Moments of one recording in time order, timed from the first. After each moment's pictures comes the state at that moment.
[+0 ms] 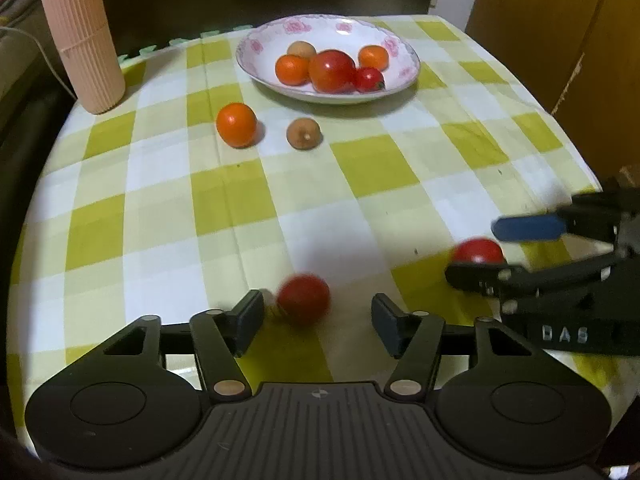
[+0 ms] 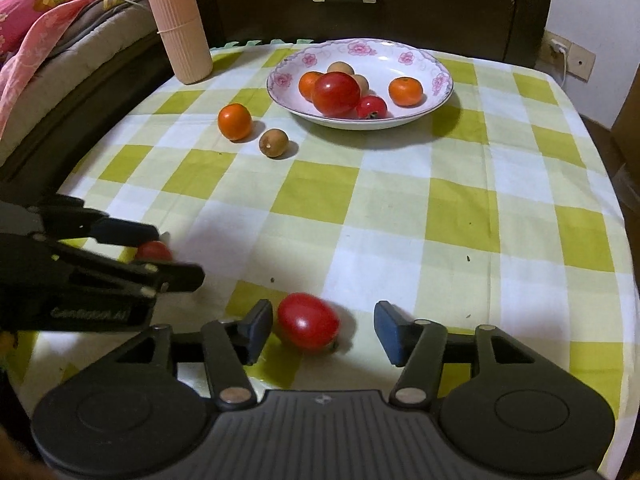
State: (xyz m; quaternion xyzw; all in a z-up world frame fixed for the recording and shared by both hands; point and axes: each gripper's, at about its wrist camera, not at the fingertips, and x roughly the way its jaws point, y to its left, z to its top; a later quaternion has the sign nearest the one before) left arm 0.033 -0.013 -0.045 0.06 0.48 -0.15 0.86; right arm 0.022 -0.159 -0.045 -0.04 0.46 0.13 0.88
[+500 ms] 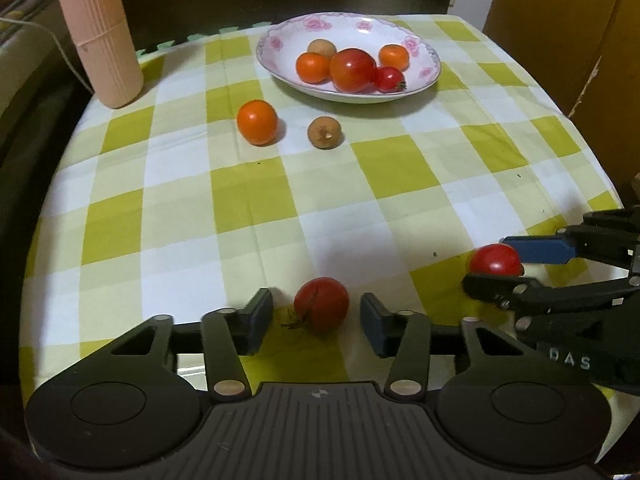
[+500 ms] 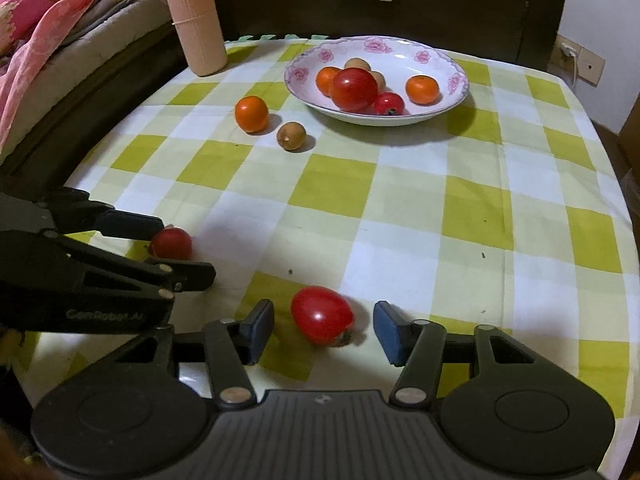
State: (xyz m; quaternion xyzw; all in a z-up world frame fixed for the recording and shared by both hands) left arm 0.040 -0.009 -0.043 0.06 0.49 -0.12 0.86; right arm 0.017 -0.150 -0.045 -0.05 0.46 0.14 0.87
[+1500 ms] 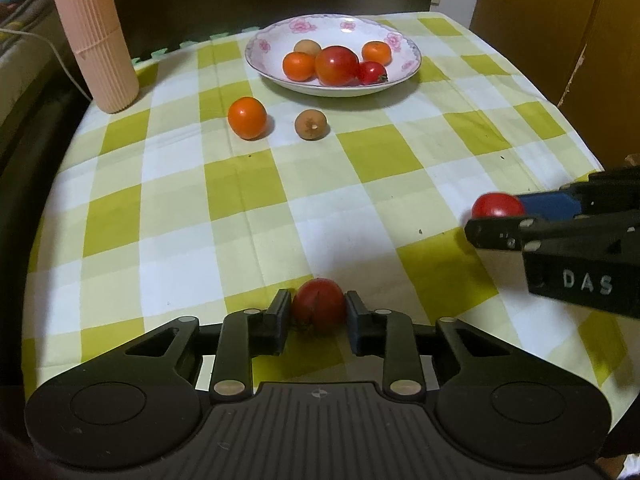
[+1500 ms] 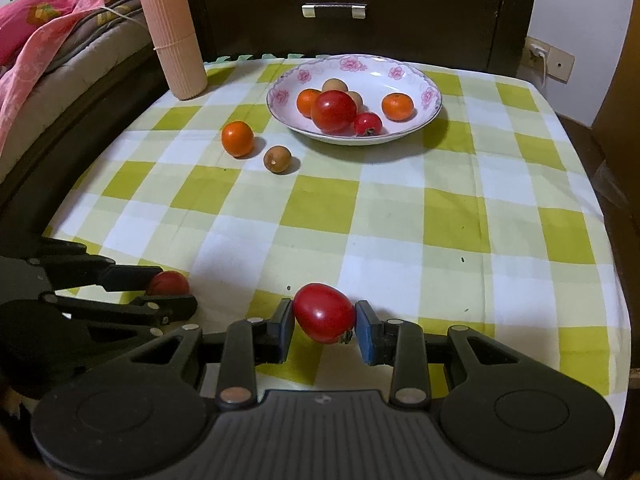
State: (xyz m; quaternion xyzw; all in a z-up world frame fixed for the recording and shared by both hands) left arm 0.020 -0.011 -0.041 0.08 0.48 -0.14 0.86; right arm 0.009 -0.145 -0.027 -0.03 0.45 0.10 0.89
